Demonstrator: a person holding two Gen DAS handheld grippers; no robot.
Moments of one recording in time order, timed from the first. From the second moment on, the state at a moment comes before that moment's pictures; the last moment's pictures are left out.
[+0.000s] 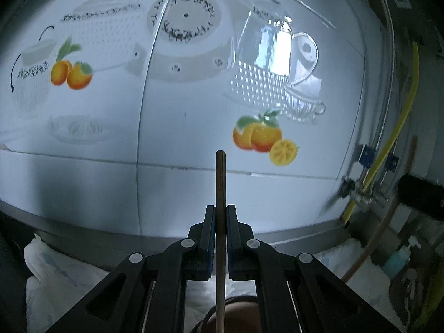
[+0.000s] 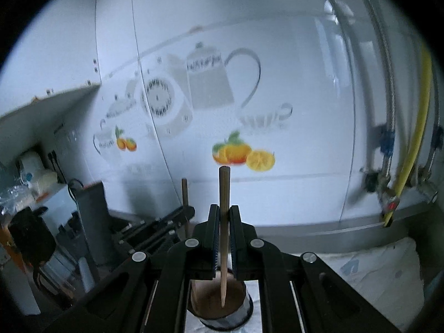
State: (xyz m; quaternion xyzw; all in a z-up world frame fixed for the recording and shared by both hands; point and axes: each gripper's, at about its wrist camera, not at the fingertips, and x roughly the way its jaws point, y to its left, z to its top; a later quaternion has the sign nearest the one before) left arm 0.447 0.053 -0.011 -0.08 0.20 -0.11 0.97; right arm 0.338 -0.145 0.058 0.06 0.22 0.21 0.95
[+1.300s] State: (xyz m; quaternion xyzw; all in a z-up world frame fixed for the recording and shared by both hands) left arm 0.356 0.076 -0.006 -0.02 0.34 -0.08 0.94; right arm 0.291 -0.192 -0.018 0.02 0.37 0.18 0.91
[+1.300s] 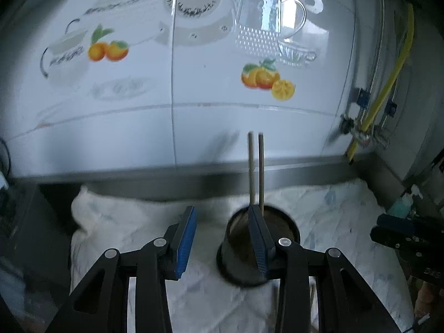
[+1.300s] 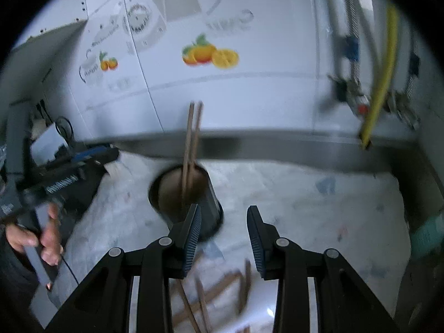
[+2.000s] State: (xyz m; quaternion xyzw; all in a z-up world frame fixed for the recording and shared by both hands) left arm 0.277 0.014 -0.126 -0.14 0.54 -0.11 0.82; right arm 0.233 -0.251 -0.086 0.08 0.44 0.14 0.88
